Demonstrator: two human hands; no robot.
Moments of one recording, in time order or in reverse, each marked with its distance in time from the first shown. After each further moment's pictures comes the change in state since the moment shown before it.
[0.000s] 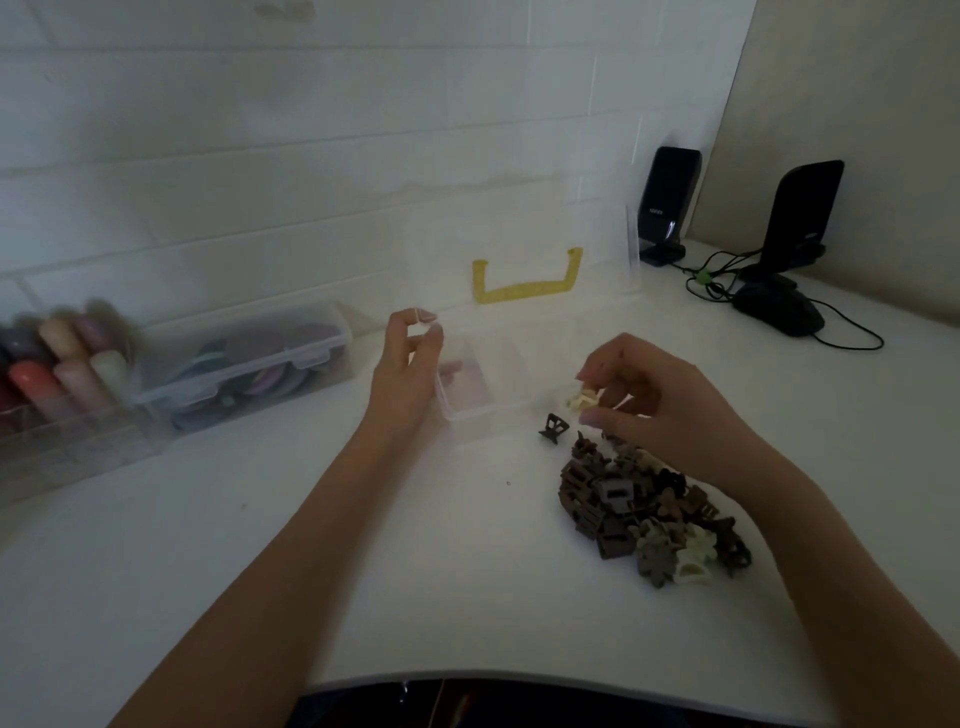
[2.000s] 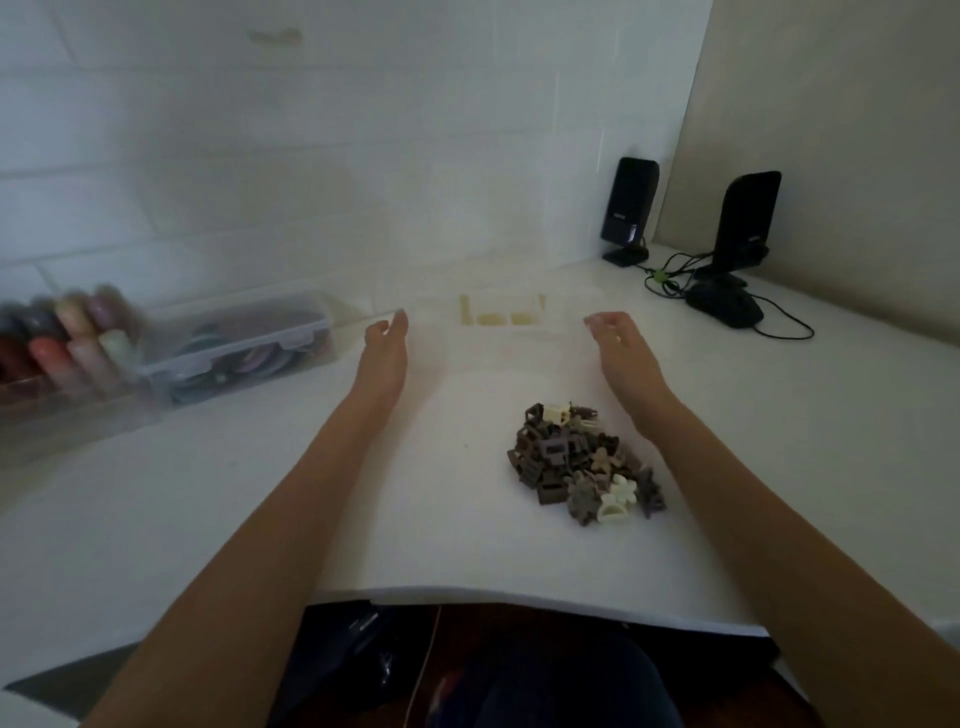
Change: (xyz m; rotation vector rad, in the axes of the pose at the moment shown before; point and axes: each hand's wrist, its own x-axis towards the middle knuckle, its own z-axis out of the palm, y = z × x) left_hand -0.001 0.003 0.011 0.147 0.073 -0.300; right_hand 0.022 0.056 -0.001 0.144 0.362 0.403
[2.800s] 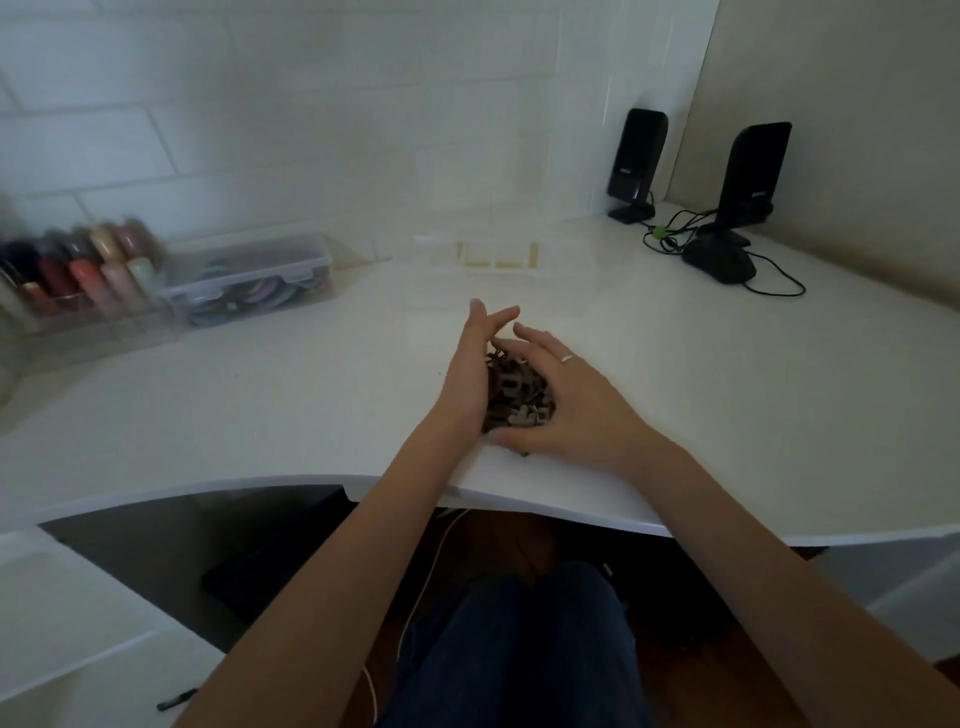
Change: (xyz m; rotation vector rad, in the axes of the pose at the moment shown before) left_hand -0.149 0.008 0.077 -0.445 -0.294 -0.073; right_hand -0.102 0.010 -0.020 -0.399 -0.479 -0.515
